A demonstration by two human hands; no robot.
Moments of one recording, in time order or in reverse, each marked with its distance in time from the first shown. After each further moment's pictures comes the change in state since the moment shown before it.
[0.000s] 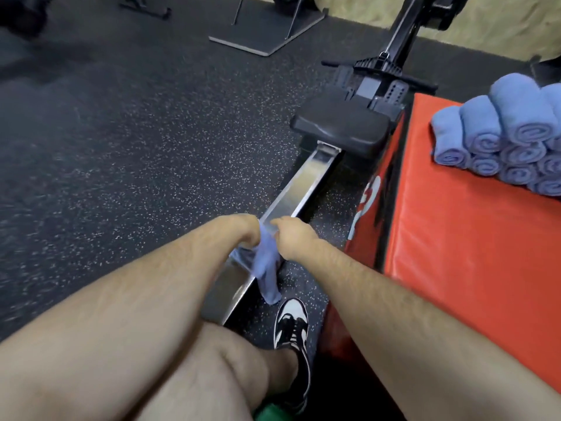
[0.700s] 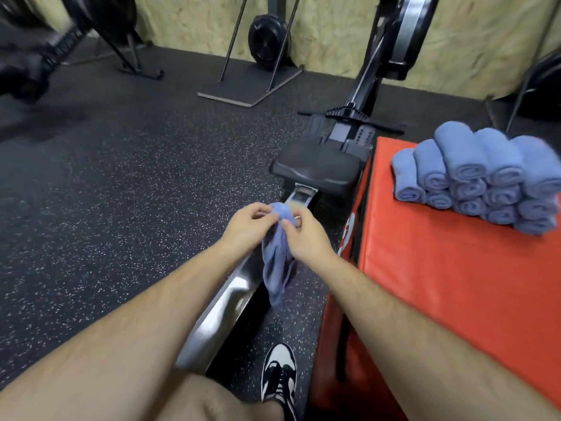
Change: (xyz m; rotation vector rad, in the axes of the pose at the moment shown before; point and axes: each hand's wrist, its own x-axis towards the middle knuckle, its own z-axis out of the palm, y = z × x) left_hand -0.025 0.038 -0.060 -1.297 0.657 0.204; right_hand -0.036 0.034 -0.090 0.775 0.466 0.156
